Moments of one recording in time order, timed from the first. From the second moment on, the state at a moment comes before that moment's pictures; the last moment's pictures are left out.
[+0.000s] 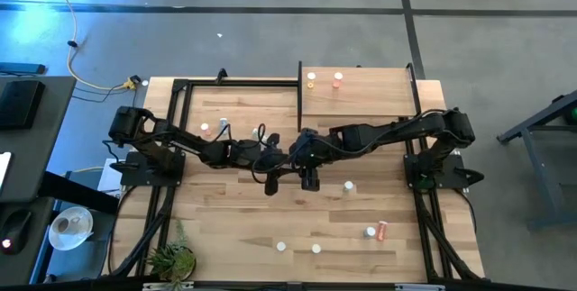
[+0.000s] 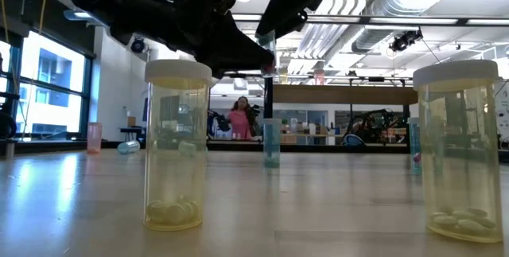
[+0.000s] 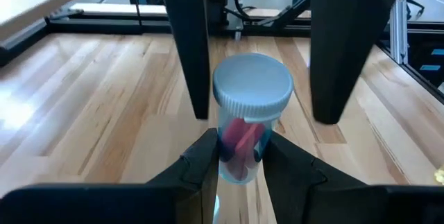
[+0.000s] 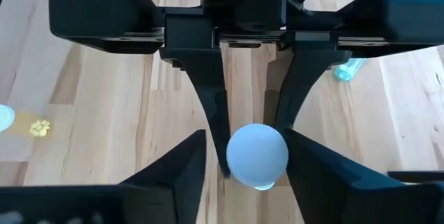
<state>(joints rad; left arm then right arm) 0.04 1.64 0.70 0.63 -0.06 -0.03 0.10 1.71 1.42 -0.59 0.05 0.05</state>
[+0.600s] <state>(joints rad) 0.05 1.65 0.70 0.63 -0.07 -0.03 0.10 1.71 1.42 -0.60 0.06 0.05</state>
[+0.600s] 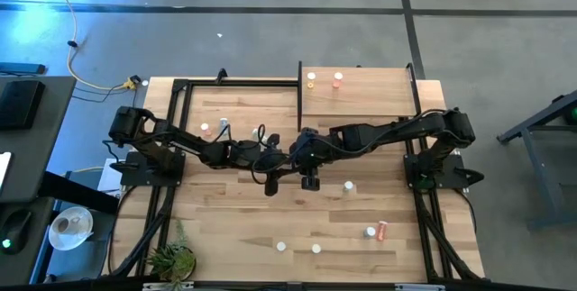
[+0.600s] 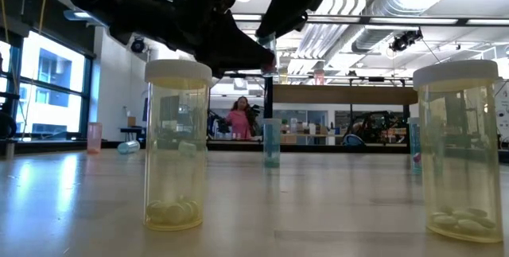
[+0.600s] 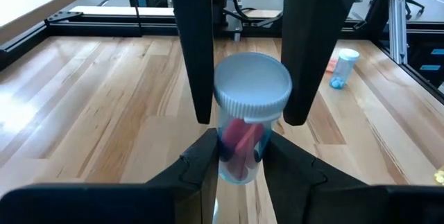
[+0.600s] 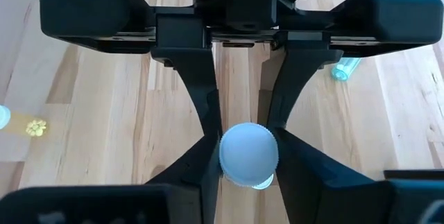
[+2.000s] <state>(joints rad) 0.04 1.46 0.70 0.43 -0.15 0.05 -0.02 1.28 1.43 -0.72 0.58 0.03</state>
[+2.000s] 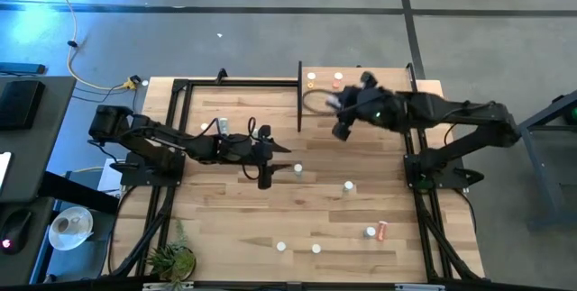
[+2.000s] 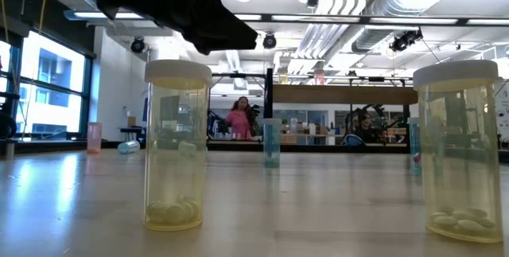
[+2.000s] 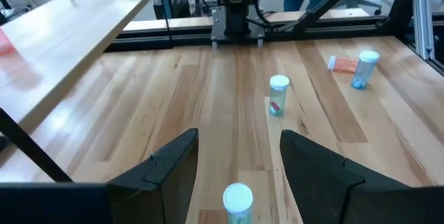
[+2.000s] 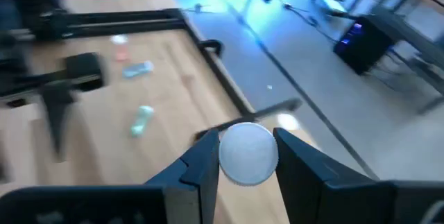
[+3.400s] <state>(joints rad) 0.04 1.45 0.70 0.39 -0.14 0.03 -0.57 0.91 0.97 -0.82 0.75 0.47</state>
